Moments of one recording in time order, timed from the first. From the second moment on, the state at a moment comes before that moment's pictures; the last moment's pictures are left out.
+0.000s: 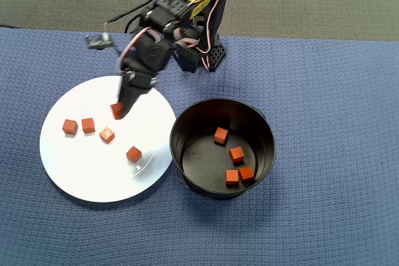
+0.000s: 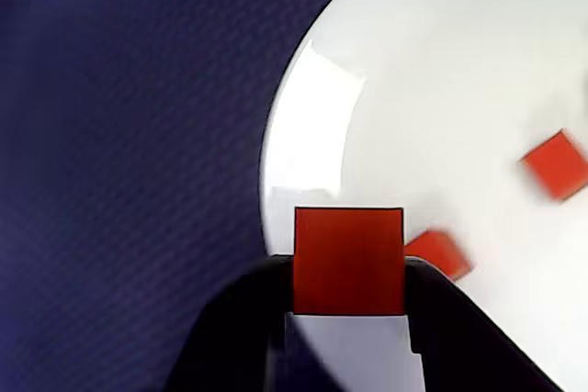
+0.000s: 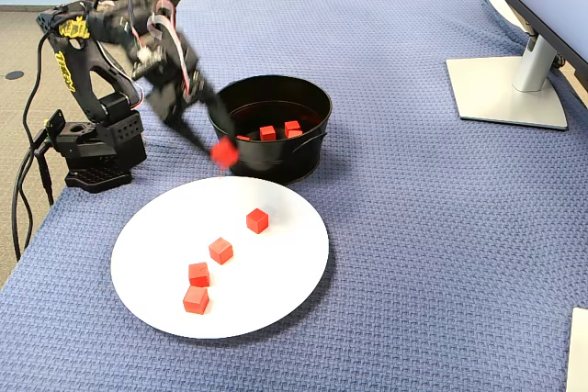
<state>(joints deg) 29.9 125.2 114.5 51.8 -44.7</state>
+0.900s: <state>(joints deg) 24.8 112.6 111.6 45.6 -68.5</state>
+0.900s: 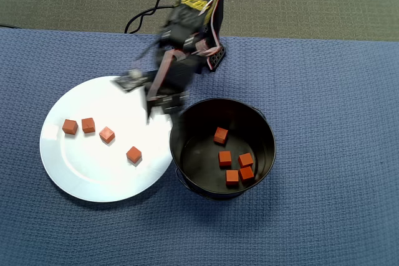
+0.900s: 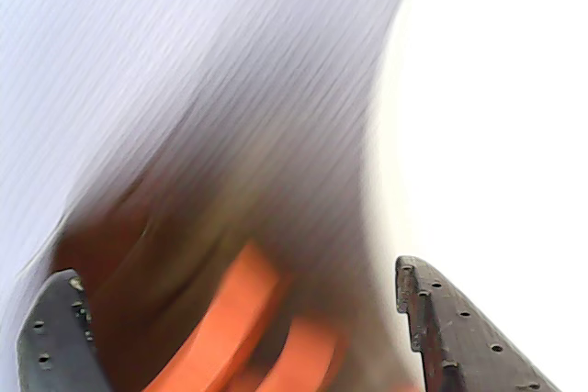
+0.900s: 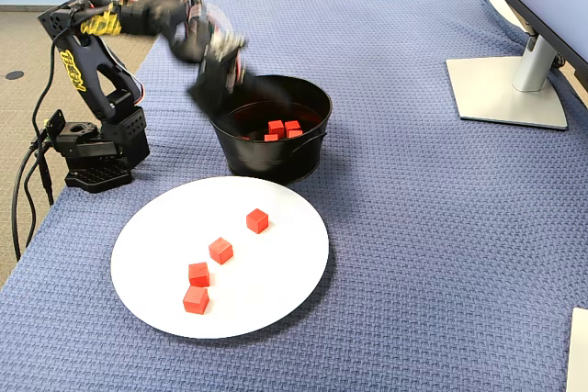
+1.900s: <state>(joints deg) 31.2 88.4 121.0 17.8 -77.9</state>
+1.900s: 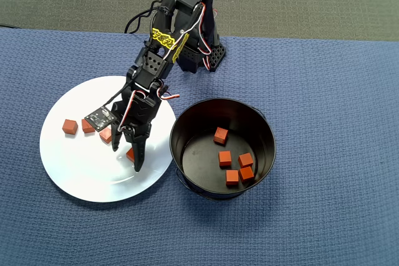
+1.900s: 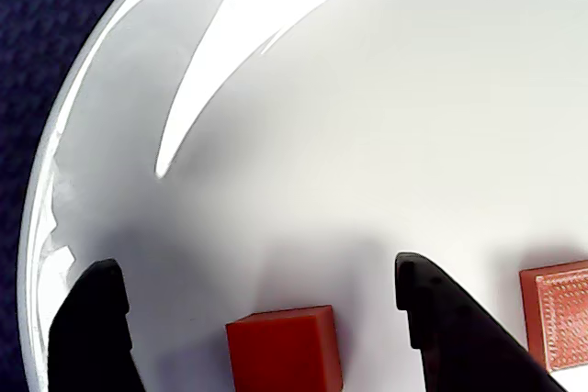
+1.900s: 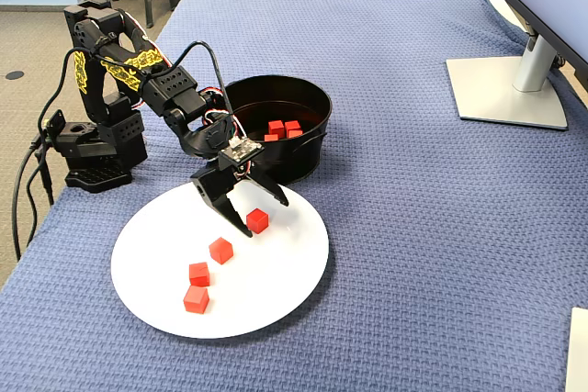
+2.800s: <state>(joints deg) 27.2 88.5 125.6 15.0 -72.5</state>
